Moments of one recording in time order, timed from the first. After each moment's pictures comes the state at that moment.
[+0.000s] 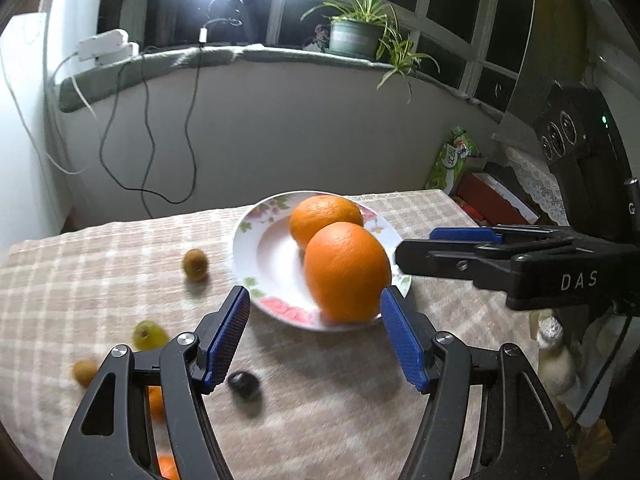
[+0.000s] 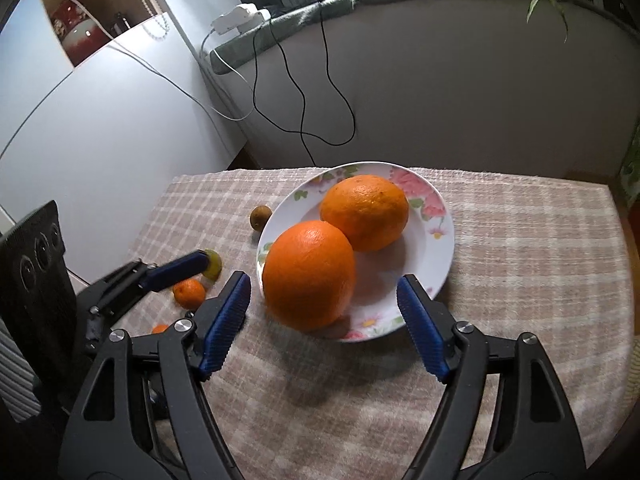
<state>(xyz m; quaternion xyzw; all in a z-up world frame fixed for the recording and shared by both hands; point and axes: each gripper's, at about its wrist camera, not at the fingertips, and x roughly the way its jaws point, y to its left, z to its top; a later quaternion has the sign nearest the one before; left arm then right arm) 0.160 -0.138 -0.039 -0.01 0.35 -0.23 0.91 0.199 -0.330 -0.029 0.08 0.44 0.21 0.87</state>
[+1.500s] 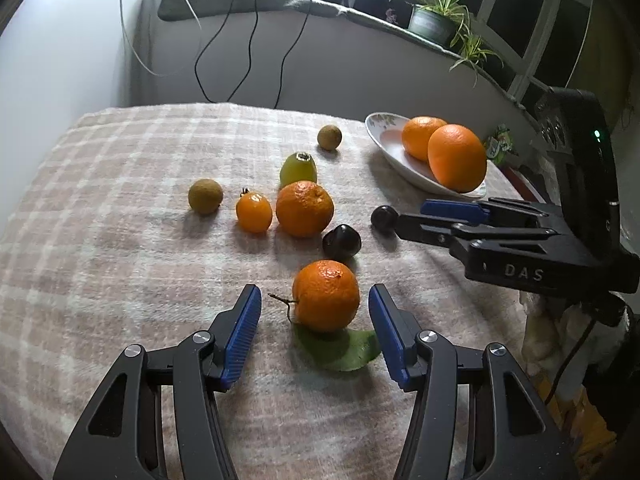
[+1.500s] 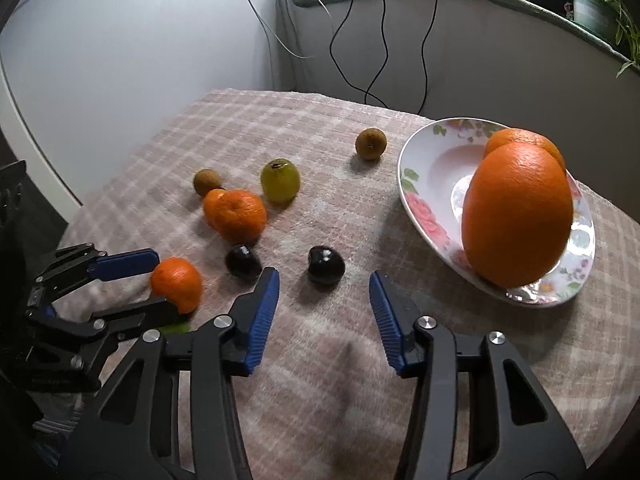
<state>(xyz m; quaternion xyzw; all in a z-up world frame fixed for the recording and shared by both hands) 0.097 -0.021 -0.107 -0.07 0.41 -0.17 0.89 0.168 -0.194 -0.096 -0.06 0.45 0.24 0.86</state>
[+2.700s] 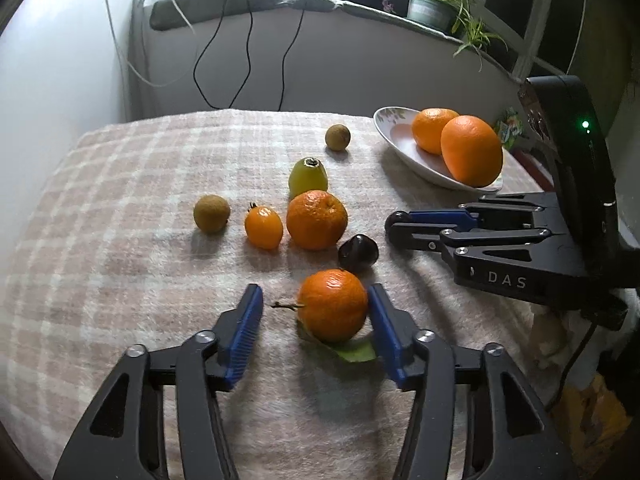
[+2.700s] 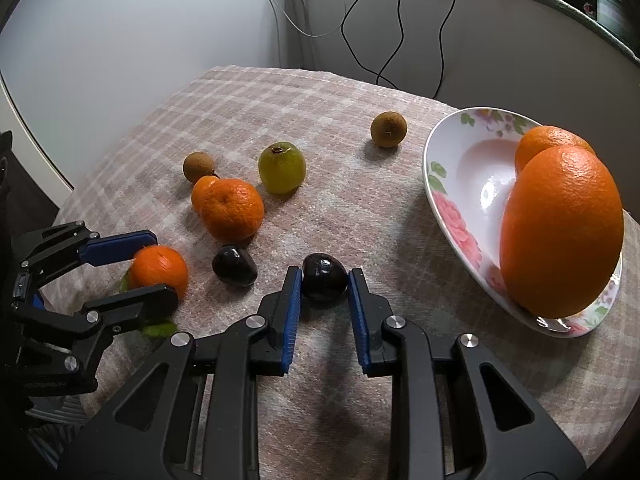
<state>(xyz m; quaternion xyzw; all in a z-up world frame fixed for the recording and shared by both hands) 0.110 -0.023 -0.105 -0.02 0.41 -0.15 0.90 0.186 -0.176 -0.118 -0.08 0.47 0.26 0.84</state>
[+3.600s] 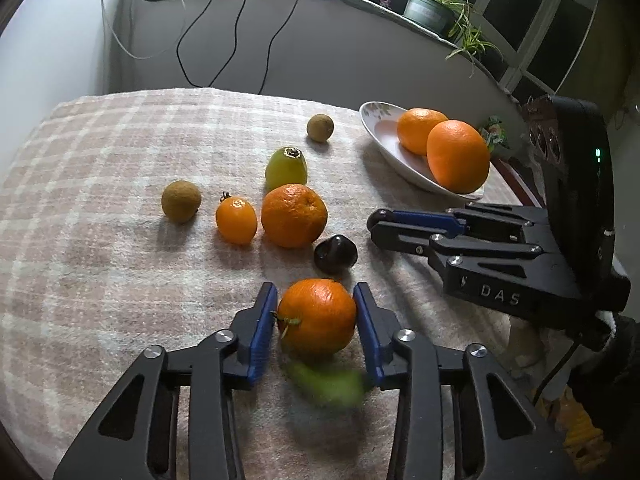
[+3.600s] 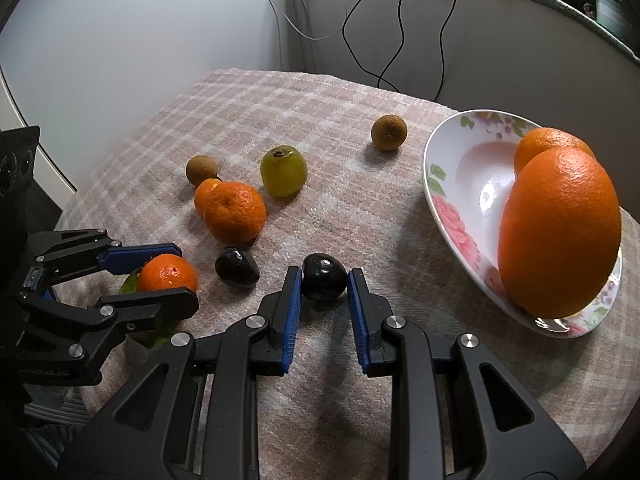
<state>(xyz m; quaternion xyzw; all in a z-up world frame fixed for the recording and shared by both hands) 0.119 -0.021 -0.109 -0.08 0.43 -0.20 0.88 0.184 -0.180 -0.114 -0.08 0.46 0.26 0.84</state>
